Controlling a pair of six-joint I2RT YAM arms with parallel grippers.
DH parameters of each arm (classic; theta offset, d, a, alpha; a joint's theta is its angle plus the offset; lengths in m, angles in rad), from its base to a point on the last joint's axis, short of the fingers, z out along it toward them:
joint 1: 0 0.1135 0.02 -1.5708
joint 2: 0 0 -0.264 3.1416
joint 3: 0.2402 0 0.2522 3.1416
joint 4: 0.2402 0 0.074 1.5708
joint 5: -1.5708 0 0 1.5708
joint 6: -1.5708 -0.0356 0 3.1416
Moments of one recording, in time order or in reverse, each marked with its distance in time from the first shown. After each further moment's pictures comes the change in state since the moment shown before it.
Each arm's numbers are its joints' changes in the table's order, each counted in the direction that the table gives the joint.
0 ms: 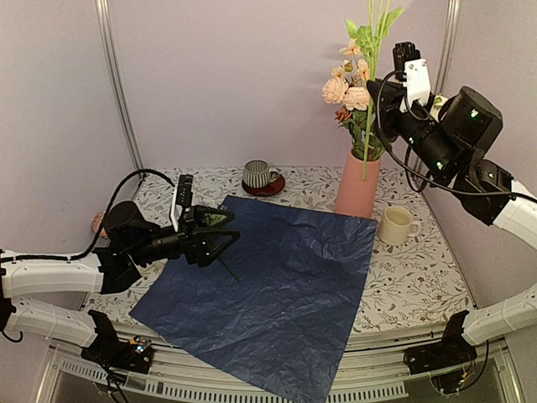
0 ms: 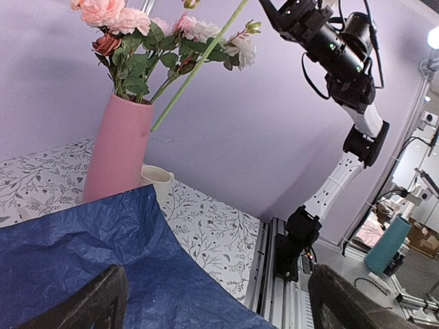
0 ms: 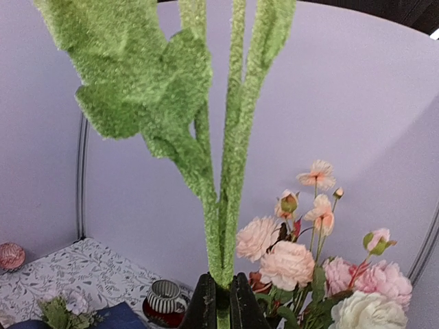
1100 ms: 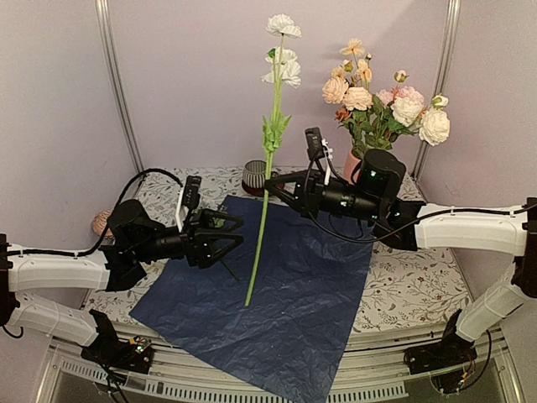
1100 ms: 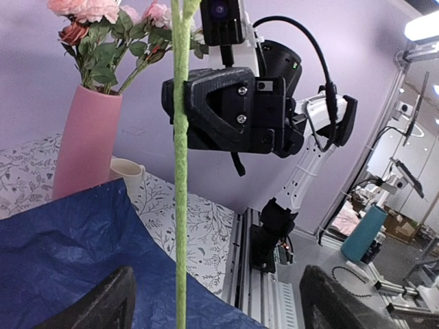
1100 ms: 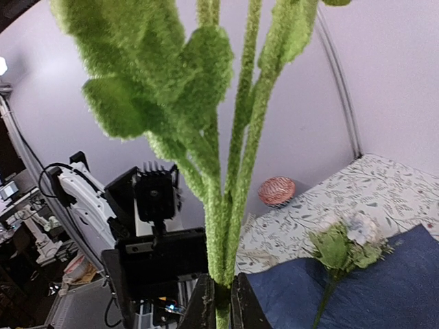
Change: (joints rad) left arm 0.000 0.062 0.018 -0.068 -0.124 0.050; right arm 0.009 0.348 -0.238 -0.451 0.894 -0.762
